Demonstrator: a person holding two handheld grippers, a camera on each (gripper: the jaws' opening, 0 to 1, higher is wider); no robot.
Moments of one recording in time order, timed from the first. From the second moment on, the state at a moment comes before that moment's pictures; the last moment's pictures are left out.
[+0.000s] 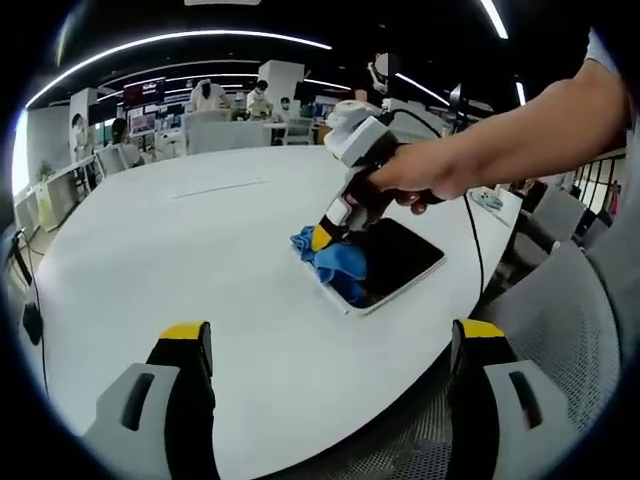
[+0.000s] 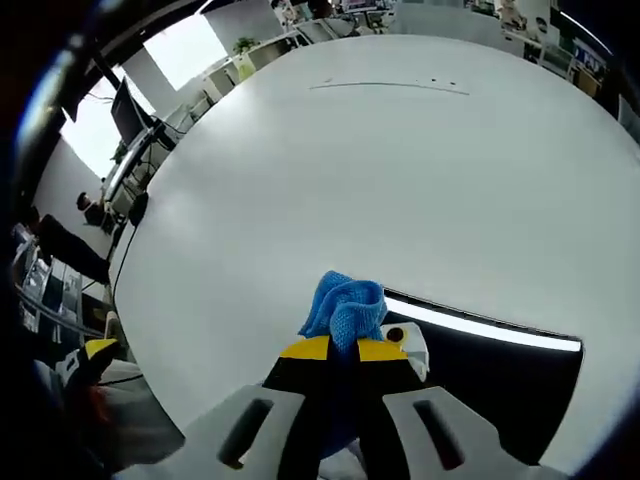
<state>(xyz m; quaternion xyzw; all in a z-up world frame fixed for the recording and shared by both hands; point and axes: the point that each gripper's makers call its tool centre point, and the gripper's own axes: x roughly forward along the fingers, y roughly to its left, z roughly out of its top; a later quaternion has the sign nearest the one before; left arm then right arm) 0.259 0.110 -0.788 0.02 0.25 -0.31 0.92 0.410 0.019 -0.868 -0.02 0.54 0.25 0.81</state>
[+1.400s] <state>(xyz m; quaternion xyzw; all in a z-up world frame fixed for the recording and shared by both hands) 0.260 0.113 -0.790 0.02 0.26 -0.30 0.92 0.430 0.005 -0.861 -0.02 0.53 0.24 0.81</state>
